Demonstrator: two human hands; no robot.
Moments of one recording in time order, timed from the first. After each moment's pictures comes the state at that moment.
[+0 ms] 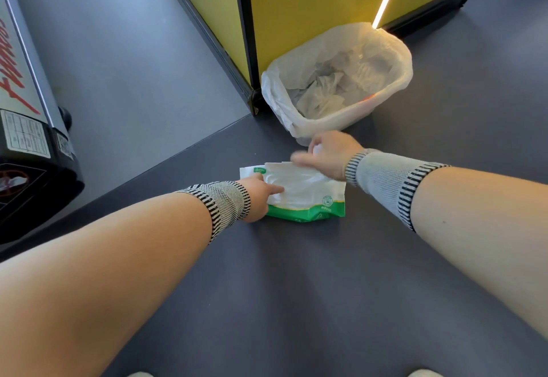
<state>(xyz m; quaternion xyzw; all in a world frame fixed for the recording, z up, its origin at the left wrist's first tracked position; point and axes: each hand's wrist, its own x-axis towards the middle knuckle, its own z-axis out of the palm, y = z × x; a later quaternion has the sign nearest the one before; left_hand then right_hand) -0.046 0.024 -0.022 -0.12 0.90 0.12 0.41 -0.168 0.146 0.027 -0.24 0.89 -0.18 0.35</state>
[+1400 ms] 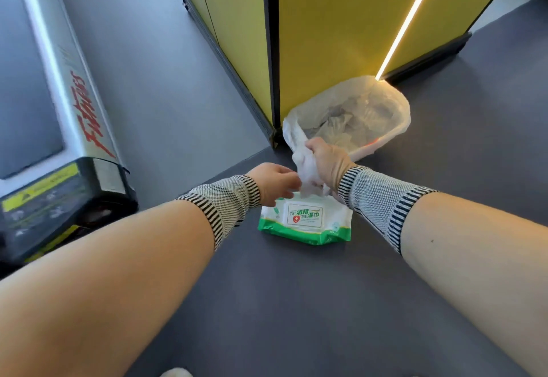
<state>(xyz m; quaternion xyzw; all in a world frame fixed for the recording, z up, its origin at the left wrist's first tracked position) -0.067 0.000 0.100 -0.34 0.71 0.57 0.25 -0.158 0.101 0.112 -0.17 0.83 -0.35 0.40</state>
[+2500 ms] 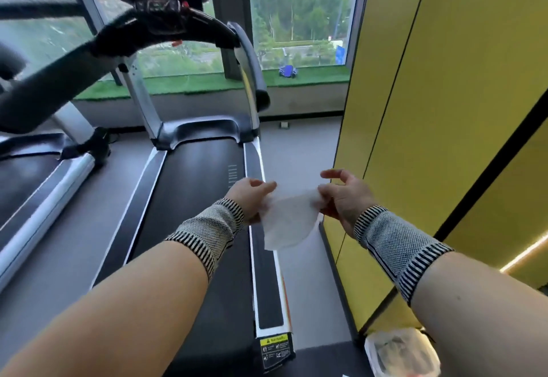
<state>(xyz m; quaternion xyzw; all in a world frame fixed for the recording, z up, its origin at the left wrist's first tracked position) 0.138 -0.255 0.905 -0.49 0.65 0.55 -0.17 -0.006 -0.141 0.911 -0.21 0.65 -0.62 0.40</state>
